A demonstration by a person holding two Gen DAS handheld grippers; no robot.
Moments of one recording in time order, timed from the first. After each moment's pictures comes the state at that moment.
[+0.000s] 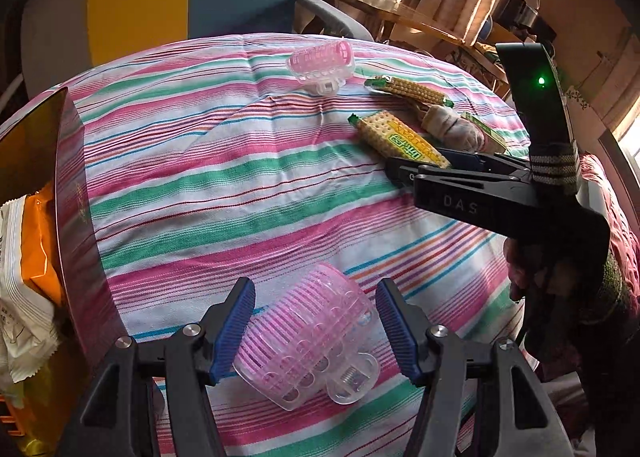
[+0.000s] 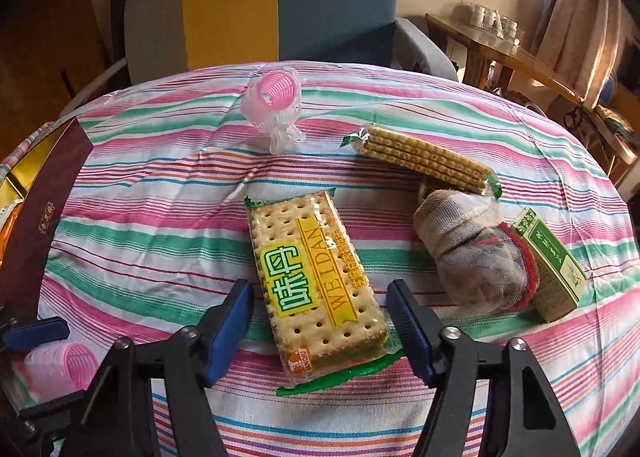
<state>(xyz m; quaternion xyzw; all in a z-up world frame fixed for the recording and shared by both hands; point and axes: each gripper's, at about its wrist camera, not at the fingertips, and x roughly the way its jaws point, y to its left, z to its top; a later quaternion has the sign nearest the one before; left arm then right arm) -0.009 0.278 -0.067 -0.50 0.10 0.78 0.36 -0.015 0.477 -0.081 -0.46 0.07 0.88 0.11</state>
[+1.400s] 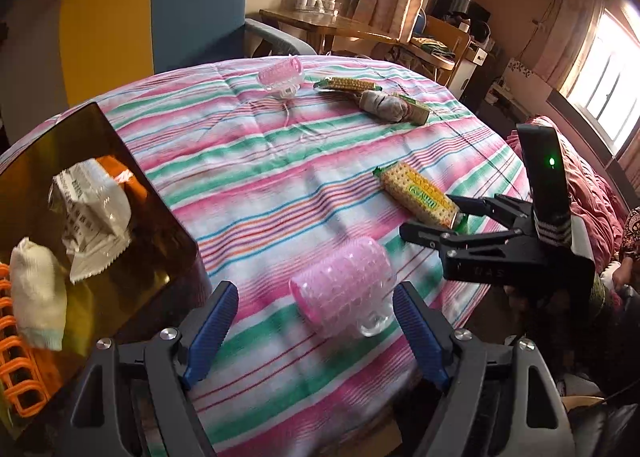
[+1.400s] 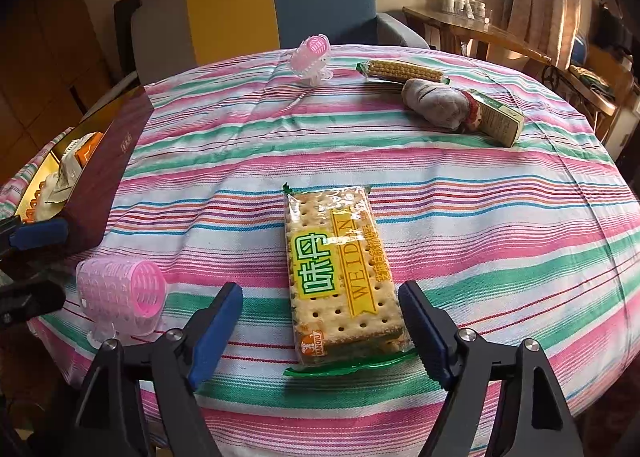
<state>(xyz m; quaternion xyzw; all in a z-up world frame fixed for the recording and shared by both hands) 0.045 0.190 -0.040 -0.44 0.13 0.77 0.45 0.117 0.399 -0.080 -0.44 0.11 0.88 0.12</state>
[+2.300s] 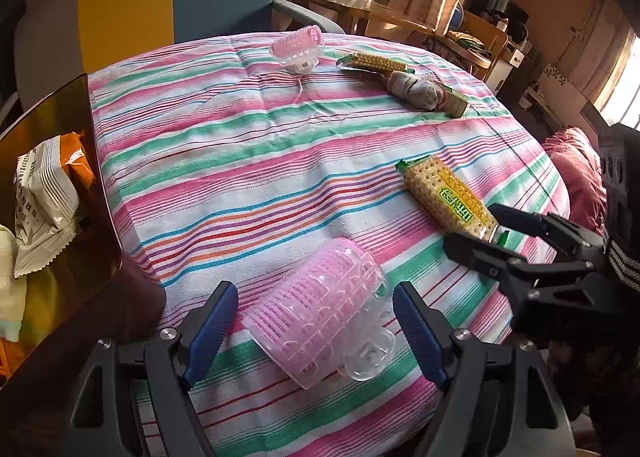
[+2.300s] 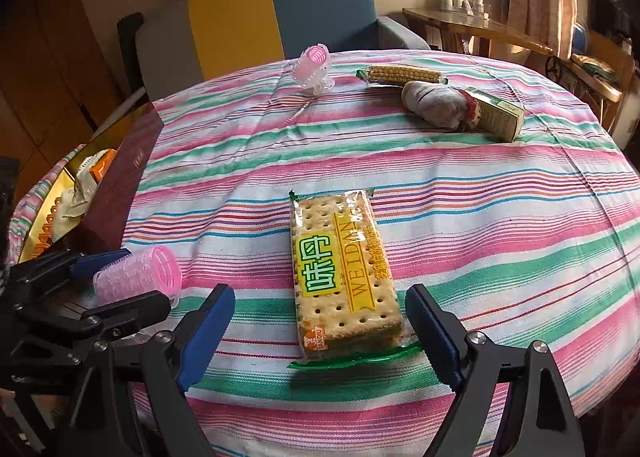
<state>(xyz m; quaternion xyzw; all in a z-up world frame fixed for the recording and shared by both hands) 0.044 0.237 -0.070 -0.47 0.14 0.78 0.39 0.129 0.407 -0.072 -0.42 0.15 0.89 0.11</state>
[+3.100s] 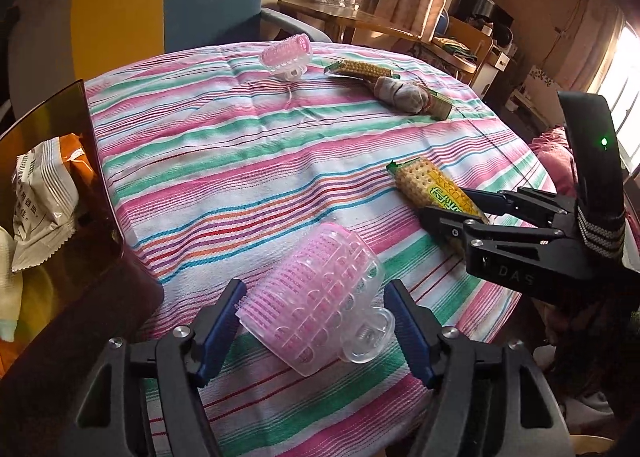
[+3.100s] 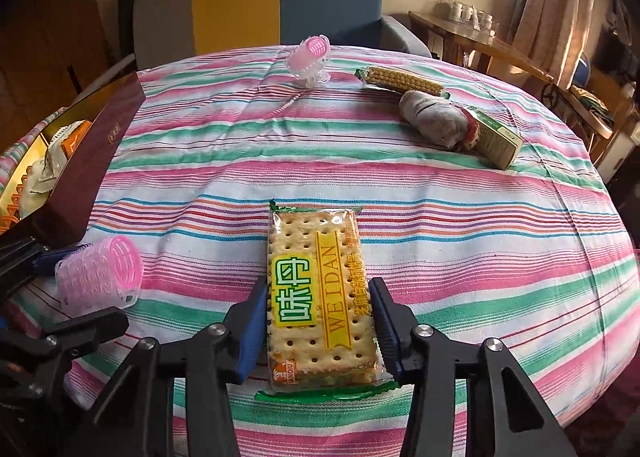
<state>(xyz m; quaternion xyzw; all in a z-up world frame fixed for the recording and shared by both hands) 0.046 0.225 -0.069 -0.45 0.12 0.78 0.42 0.107 0.403 -0.076 -0.46 0.07 0.88 0.13</state>
